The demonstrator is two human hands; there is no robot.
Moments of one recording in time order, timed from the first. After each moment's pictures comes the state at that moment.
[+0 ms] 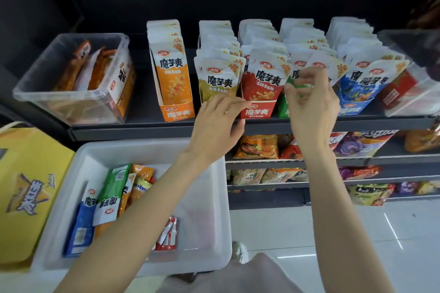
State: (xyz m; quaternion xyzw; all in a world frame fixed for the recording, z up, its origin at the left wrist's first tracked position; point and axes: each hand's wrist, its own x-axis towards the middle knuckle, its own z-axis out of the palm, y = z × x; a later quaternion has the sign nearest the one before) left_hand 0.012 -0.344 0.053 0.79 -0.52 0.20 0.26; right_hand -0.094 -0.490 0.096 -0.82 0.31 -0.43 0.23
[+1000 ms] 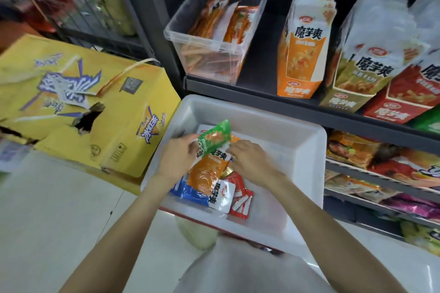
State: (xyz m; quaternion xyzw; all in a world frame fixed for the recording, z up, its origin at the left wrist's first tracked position) left_hand 0.047 -0.064 -0.041 0.96 -0.16 -0.04 0.24; right_hand -0.003 -0.265 -0.071 -0.97 -0.11 0.08 0.17
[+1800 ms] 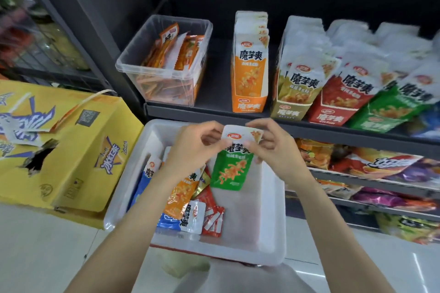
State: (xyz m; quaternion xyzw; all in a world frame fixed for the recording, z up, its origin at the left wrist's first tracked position) left_hand 0.035 -0.162 0.061 0.82 -0.25 -0.12 0.50; right_hand -0.047 -0.336 0.056 -0.79 0.08 -0.06 0.61
